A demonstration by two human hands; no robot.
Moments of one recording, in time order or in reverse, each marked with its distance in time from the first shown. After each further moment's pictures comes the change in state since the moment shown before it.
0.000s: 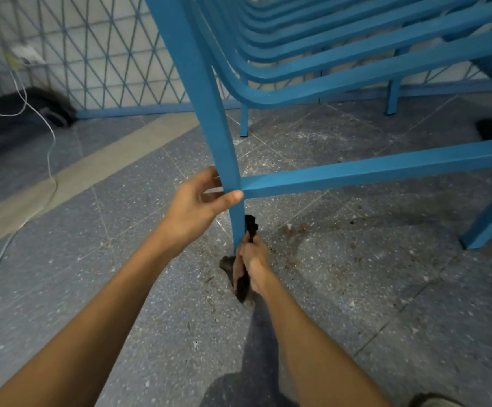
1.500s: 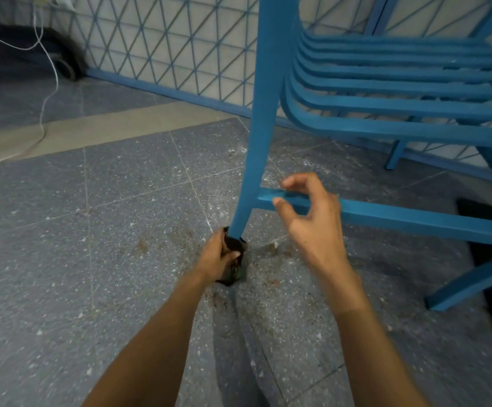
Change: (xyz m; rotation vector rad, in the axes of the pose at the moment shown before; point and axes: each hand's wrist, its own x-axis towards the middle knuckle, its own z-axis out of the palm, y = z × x) left_hand 0.003 -0.146 0.073 -0.064 0.080 -0.259; right_hand -0.063 -0.115 -0.061 -0.743 0.015 -1.084
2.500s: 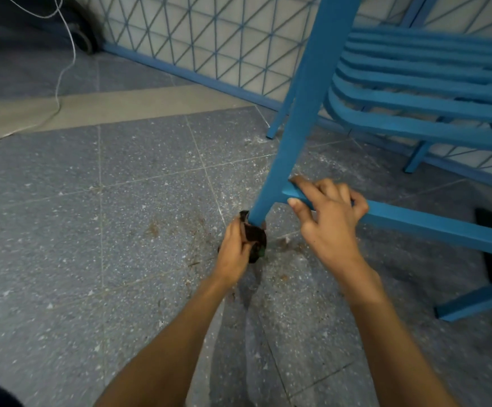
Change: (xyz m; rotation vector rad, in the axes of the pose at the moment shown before) left_hand -0.010 -0.007 0.027 -0.061 0.218 0.148; right_hand 0.006 0.022 0.015 -0.591 -0.051 -0.182
